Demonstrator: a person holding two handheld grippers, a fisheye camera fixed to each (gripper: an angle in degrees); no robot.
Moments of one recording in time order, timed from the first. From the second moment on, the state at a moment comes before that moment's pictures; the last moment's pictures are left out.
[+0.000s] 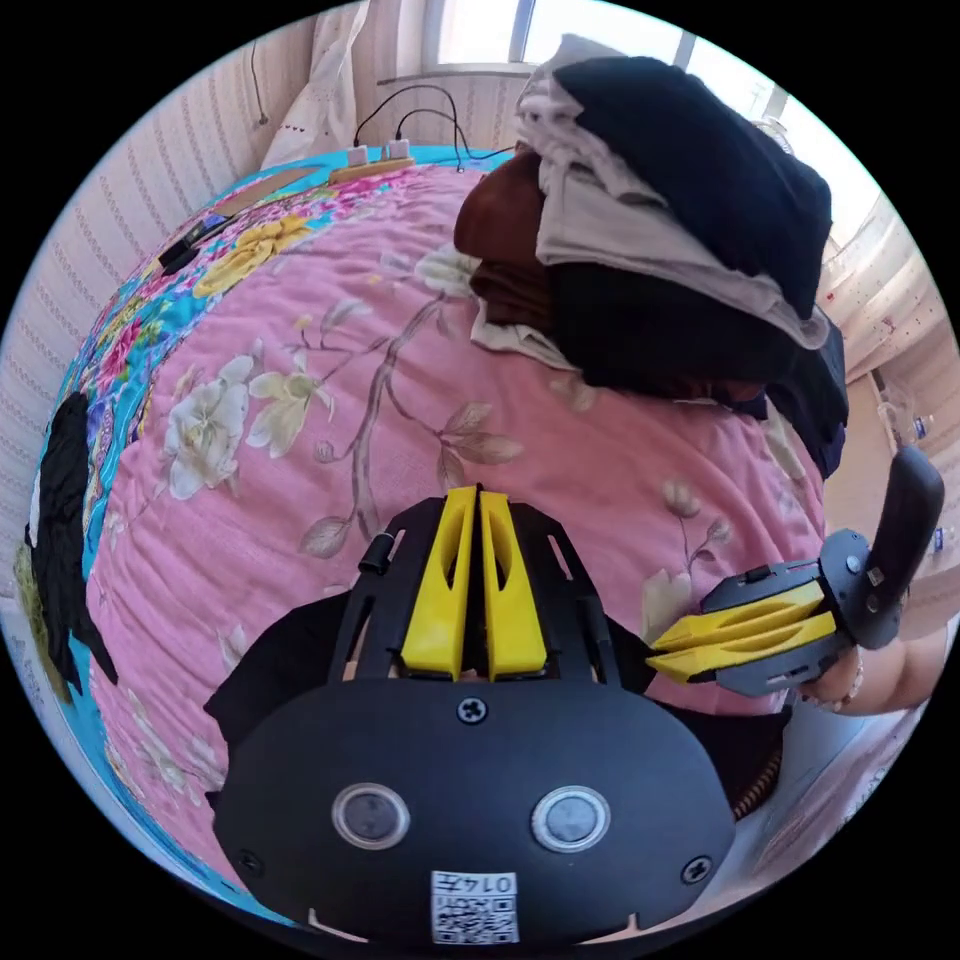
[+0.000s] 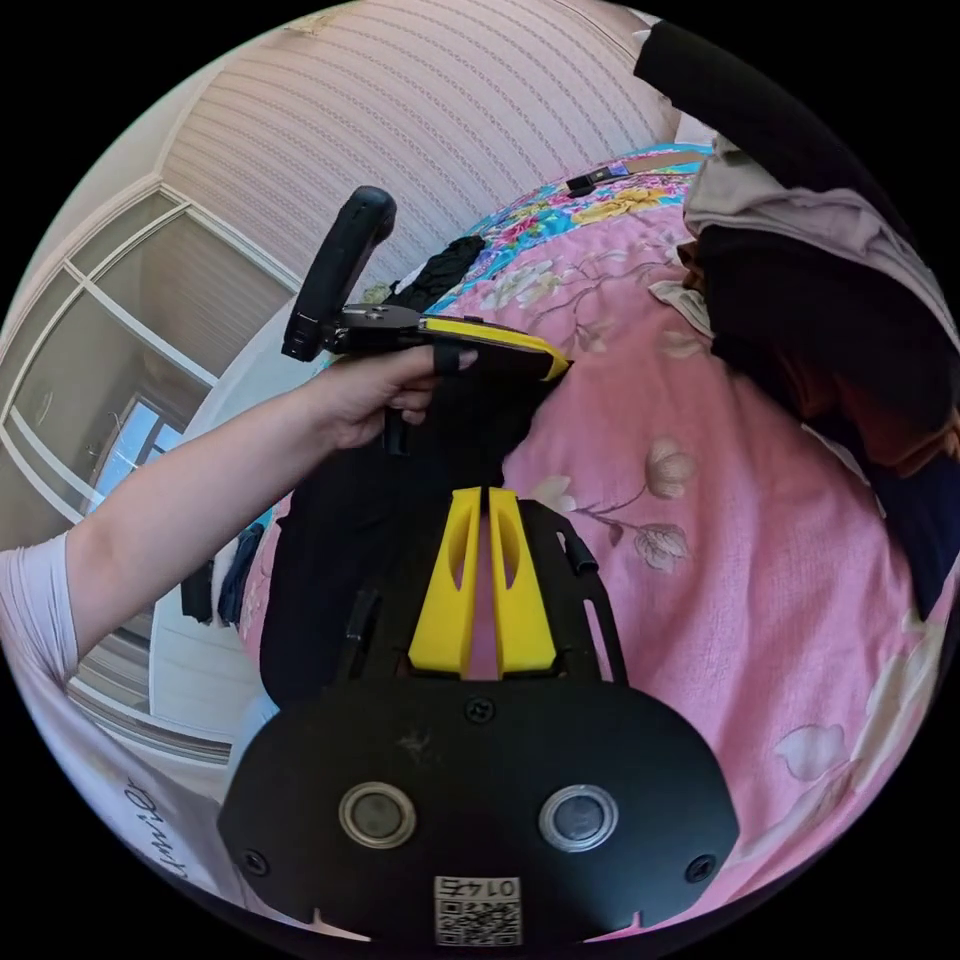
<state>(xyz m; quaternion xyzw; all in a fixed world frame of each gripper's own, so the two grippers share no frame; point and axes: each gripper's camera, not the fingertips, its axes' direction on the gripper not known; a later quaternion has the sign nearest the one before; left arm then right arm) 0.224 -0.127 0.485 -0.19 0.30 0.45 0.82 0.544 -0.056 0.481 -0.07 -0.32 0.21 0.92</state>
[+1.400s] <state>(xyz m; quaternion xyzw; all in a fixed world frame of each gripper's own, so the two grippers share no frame) -0.426 0.001 0.429 -0.11 0.24 -0.07 0.96 -0.054 -0.371 0.527 -0.21 -0.23 -0.24 0.92</state>
